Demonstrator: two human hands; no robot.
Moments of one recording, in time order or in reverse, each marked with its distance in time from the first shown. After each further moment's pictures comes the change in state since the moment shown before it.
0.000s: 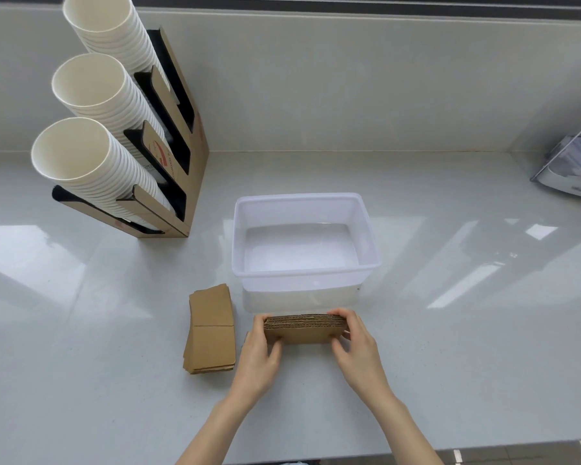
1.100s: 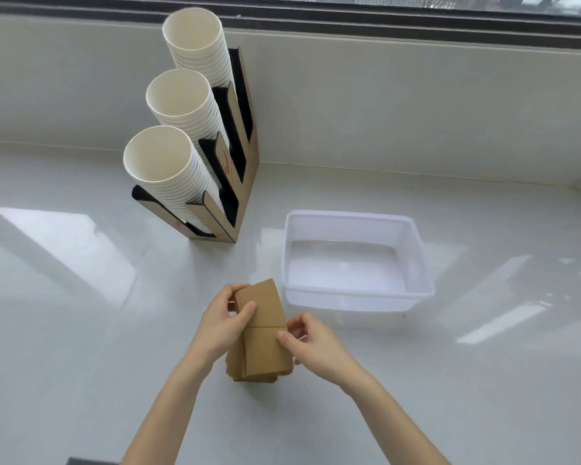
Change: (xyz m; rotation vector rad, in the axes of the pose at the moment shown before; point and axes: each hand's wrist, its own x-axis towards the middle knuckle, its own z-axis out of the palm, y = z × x) left_hand 0.016 0.016 -0.122 -0.151 0.204 -0.156; right_hand 0.028 -0.105 0.062 0.062 -0.485 0.135
